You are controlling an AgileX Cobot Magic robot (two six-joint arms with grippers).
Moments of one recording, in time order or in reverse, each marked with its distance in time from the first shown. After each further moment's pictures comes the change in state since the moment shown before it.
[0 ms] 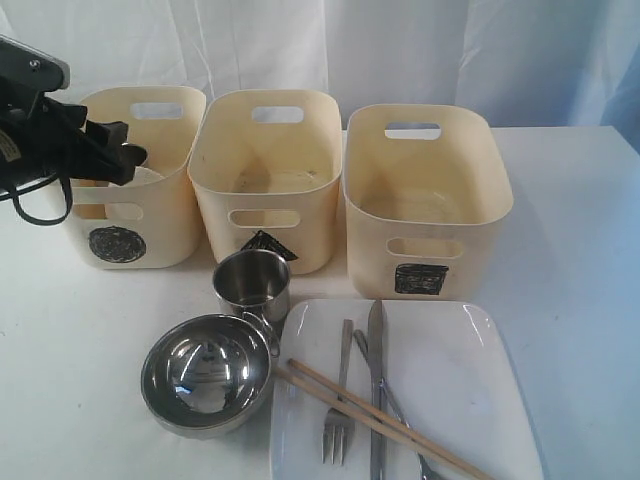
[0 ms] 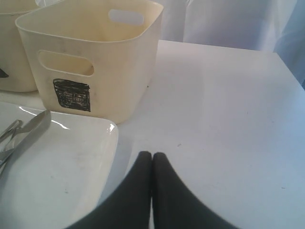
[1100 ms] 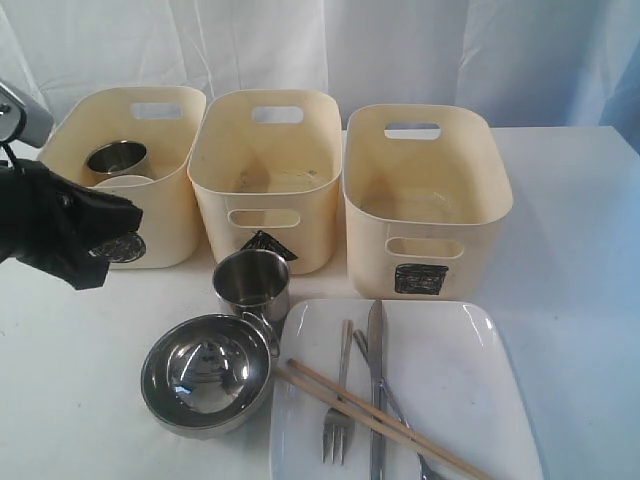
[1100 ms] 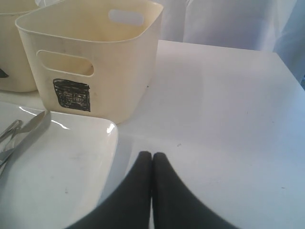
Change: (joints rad) left arm 0.000 -0.366 0.196 1.372 -0.068 -1.328; right arm 0.000 0.000 0.000 0.000 0.000 0.002
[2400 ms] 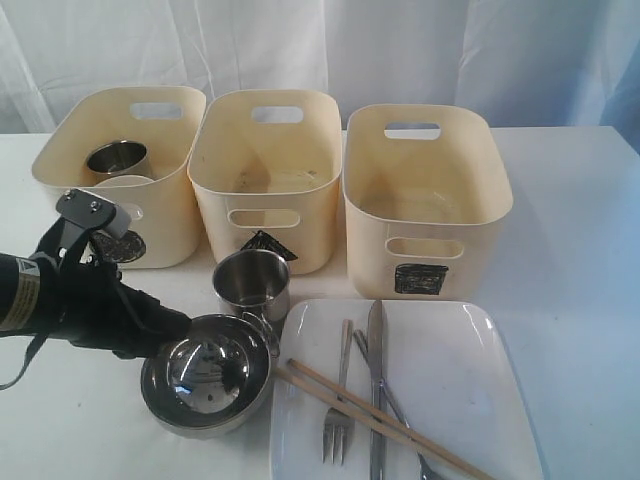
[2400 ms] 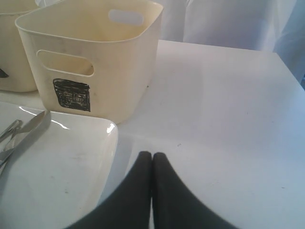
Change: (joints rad) left arm -0.094 0.286 0.041 0.001 0.046 -0.152; right arm 0.000 0.000 0.000 0.000 0.000 0.000
